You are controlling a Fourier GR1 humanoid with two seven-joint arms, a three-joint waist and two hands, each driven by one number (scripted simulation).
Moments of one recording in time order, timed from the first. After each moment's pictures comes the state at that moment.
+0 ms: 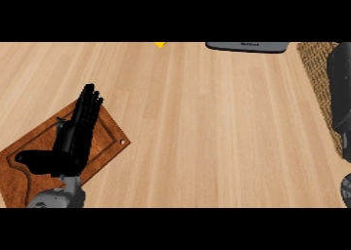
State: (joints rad) left arm -0.09 0.04 -0.06 -1.66 0.02 0.11 0.03; right arm -1.14 -0.30 -0.74 -0.65 2.00 -0.35 1.22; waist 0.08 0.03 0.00
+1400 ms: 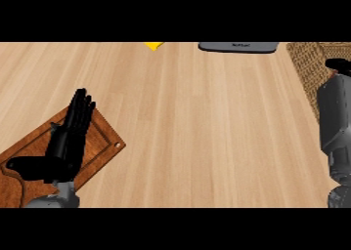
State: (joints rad) left arm -0.04 0.05 -0.04 -1.68 0.01 0.12 0.03; right arm -1.00 -0.23 -1.01 -0.64 2.03 -0.59 1.17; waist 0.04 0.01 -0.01
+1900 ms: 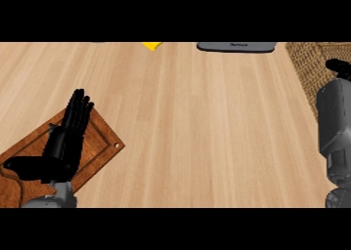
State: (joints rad) left arm -0.04 0.06 -0.03 -1.68 0.02 0.11 0.03; right arm -0.99 -0.22 -1.03 -0.65 2.06 -0.70 1.13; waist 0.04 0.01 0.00
